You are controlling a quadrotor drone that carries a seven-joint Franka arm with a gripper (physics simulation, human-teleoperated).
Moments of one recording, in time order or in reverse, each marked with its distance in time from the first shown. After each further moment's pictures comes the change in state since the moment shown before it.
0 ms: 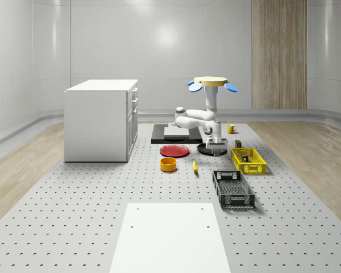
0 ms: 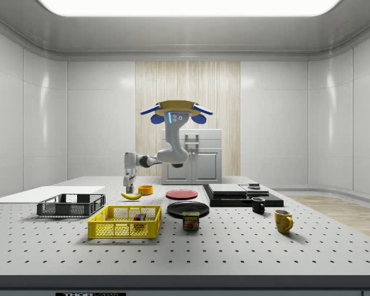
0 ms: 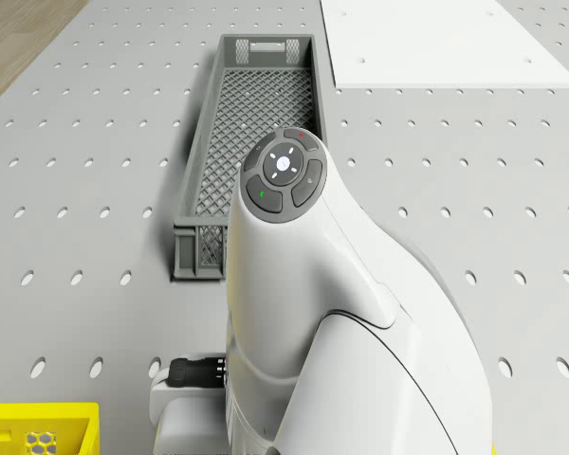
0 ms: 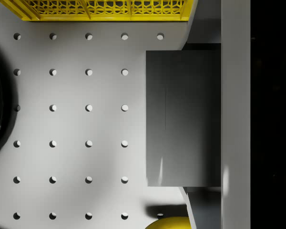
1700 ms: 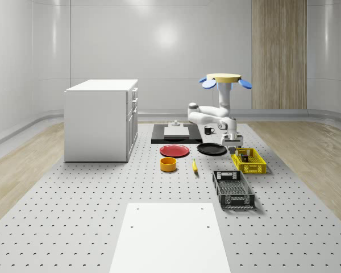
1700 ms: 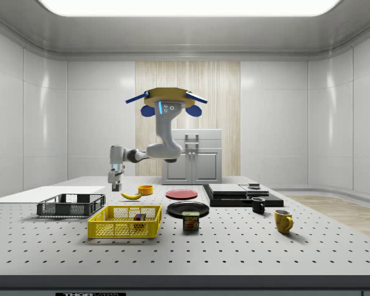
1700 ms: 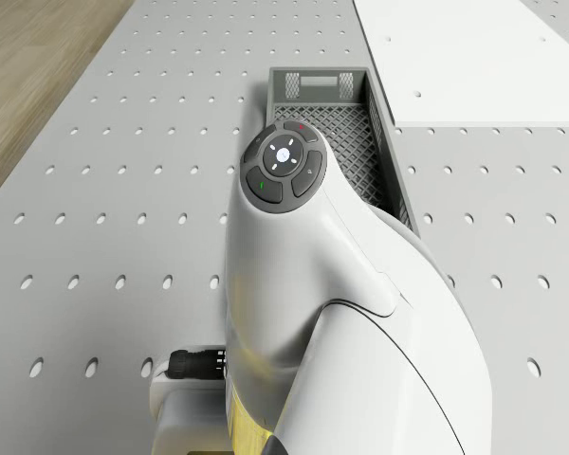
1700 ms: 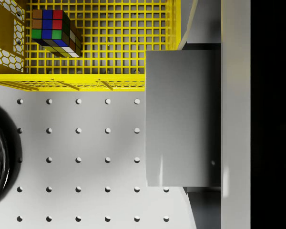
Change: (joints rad) arm -0.005 -0.044 0.020 -0.001 0.033 0.035 0.004
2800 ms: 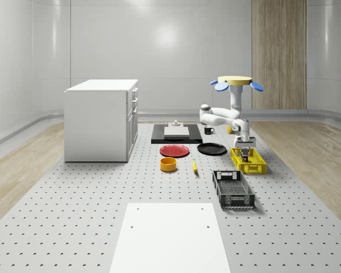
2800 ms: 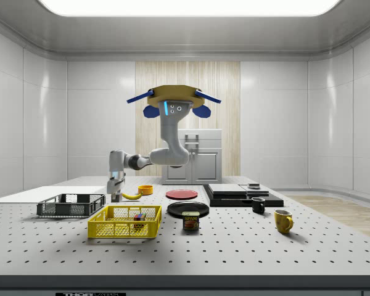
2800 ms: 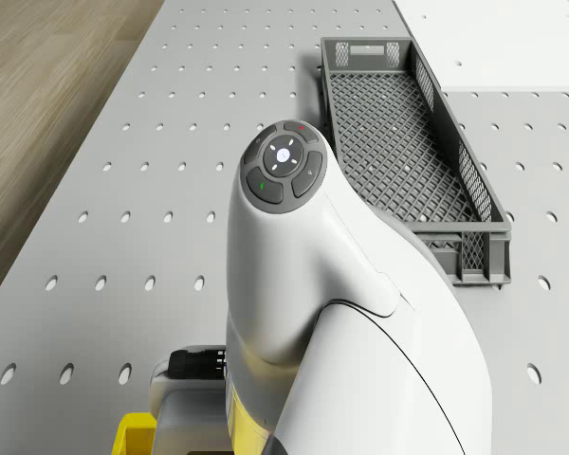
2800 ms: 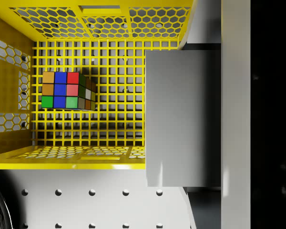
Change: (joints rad) arm -0.002 -0.014 0.001 0.000 0.006 0.013 0.001
